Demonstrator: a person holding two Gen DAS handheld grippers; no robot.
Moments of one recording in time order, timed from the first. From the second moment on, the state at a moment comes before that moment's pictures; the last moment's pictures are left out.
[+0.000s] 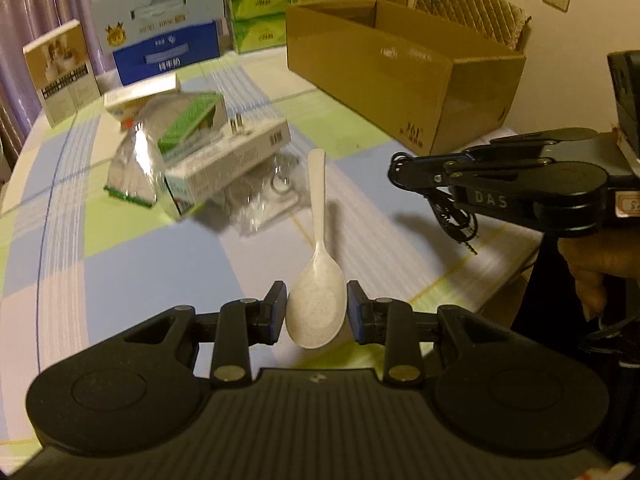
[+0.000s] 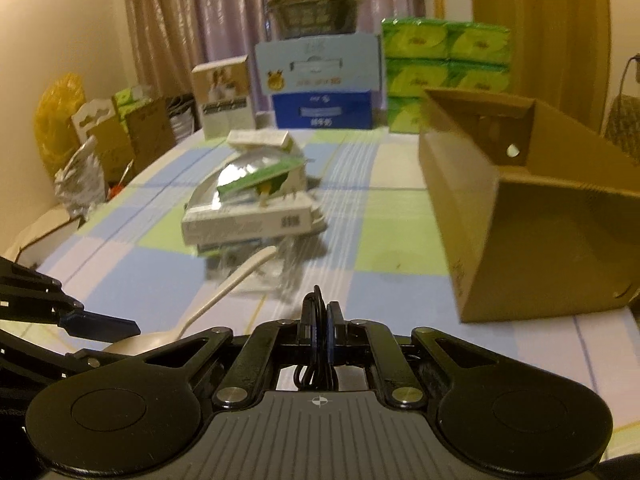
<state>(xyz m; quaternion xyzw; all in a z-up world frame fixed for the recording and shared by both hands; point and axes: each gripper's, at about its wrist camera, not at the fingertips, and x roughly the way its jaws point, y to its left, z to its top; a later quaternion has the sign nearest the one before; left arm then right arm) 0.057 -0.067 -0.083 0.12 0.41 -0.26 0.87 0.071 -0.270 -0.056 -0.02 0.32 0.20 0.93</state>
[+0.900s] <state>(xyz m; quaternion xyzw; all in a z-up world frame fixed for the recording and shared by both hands) 0.172 -0.239 0.023 0.08 0.31 -0.33 0.89 0.183 -0.436 0.078 0.10 0.23 0.08 0.96</state>
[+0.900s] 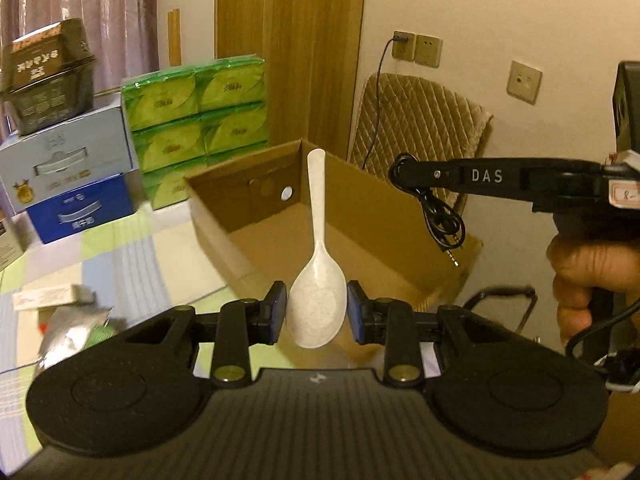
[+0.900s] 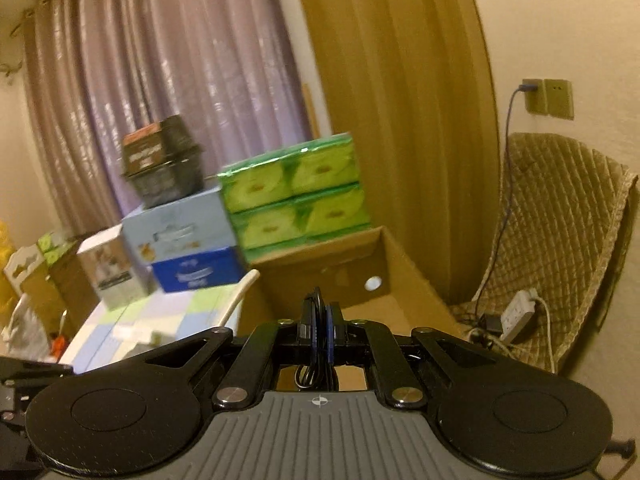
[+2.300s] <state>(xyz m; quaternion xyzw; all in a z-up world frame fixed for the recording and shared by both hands) 0.130 -0.096 -0.006 0.03 0.34 -0.19 0.92 0.157 -0.429 0.043 0.14 0.25 0.09 0.95</state>
